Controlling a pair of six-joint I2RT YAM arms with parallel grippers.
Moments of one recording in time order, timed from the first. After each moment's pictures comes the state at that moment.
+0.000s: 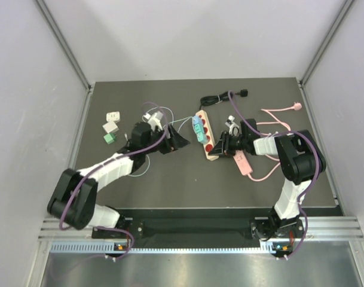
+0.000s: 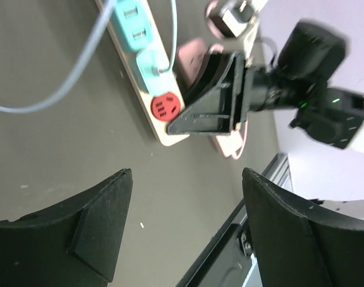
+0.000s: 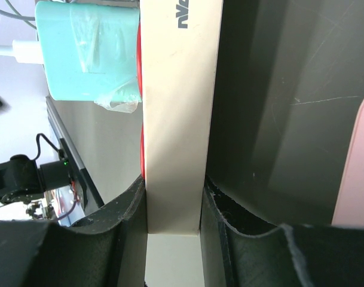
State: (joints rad) left arm -0.41 1.34 0.67 0.32 0.48 -0.82; right arm 0.28 1.84 0.82 0.20 -0.80 0.52
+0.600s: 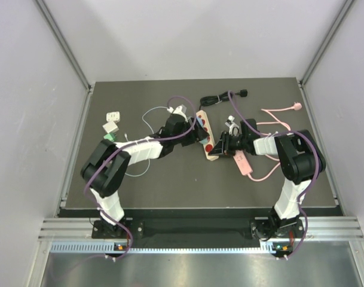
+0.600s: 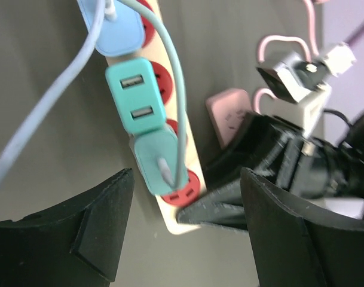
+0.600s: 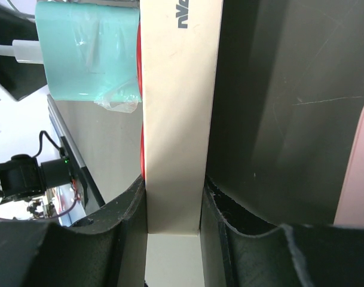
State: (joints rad) left arm -0.64 1.77 1.01 0.27 0.12 -0.87; right arm 0.28 1.85 0.82 0.20 -0.81 0.52
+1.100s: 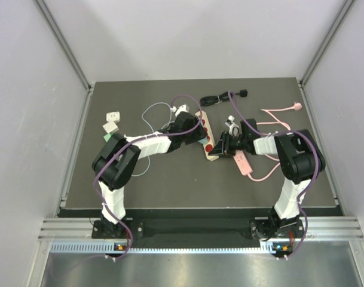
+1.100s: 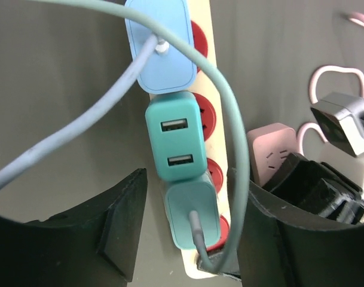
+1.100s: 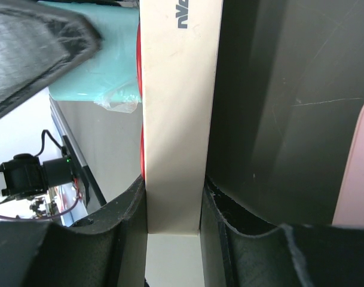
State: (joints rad) left arm -0.67 1.91 1.18 0.12 -0.05 -0.89; right arm 0.27 1.86 0.82 0.20 -0.83 0.52
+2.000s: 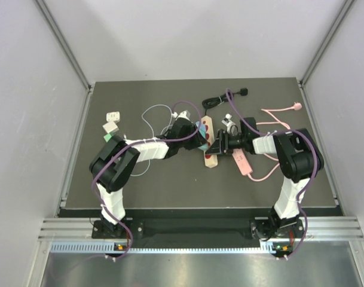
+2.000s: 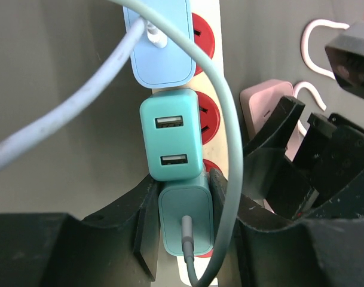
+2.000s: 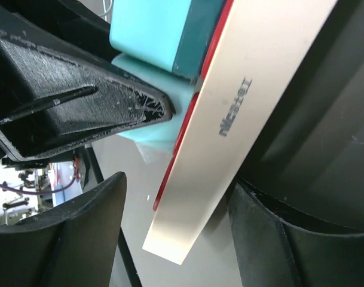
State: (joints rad) left arm -0.68 1.88 1.07 0.22 0.06 -0.89; right arm 0.27 1.87 0.84 0.26 -0.94 0.45
